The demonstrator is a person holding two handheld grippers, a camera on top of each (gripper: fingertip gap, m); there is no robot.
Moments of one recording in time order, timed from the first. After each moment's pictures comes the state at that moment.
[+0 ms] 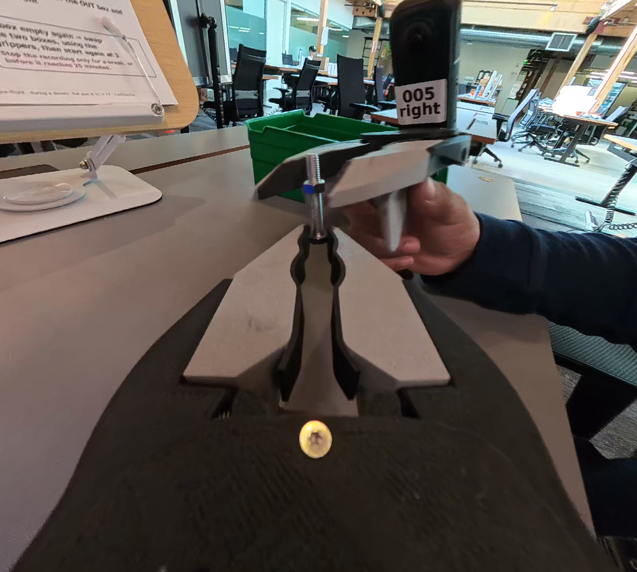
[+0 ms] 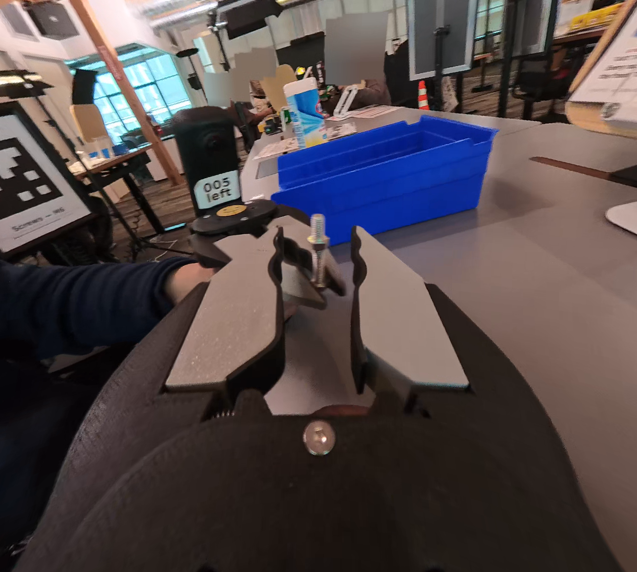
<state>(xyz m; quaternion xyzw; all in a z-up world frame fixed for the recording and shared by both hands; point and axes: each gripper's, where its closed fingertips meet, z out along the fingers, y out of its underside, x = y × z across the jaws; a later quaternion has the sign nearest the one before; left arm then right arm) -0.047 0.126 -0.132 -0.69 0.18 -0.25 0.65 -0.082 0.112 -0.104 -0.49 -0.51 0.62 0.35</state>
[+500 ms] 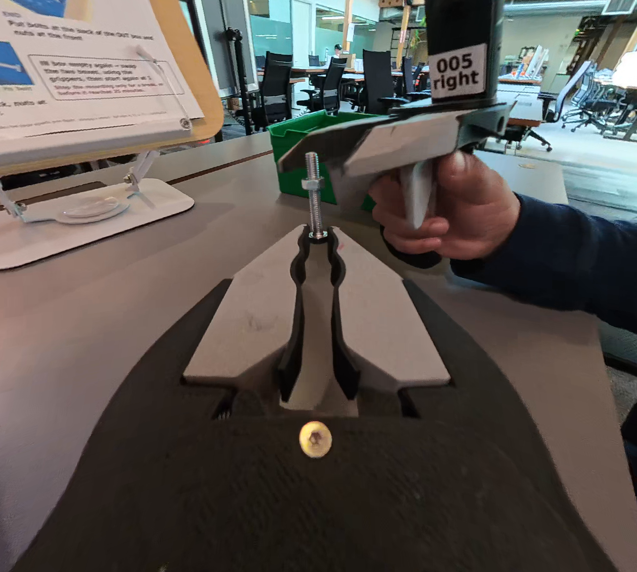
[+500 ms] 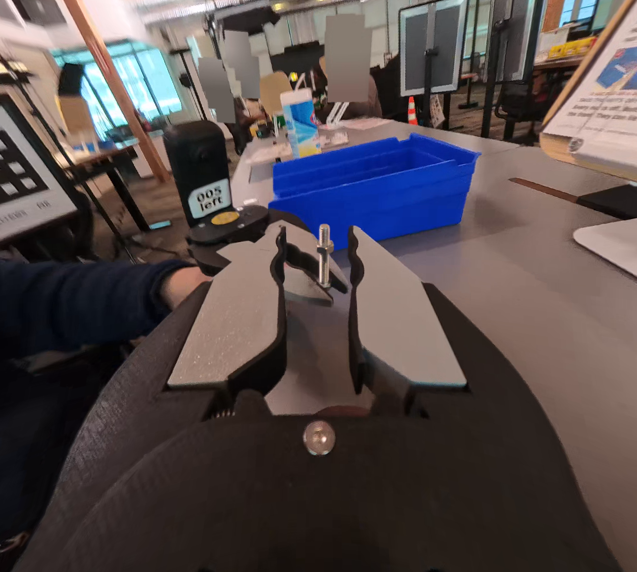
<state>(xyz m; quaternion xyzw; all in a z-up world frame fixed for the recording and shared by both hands) -0.053 0.129 -0.131 -0.70 0.18 -0.19 0.67 -0.073 0.115 -0.091 -0.47 -0.52 0.60 0.38</state>
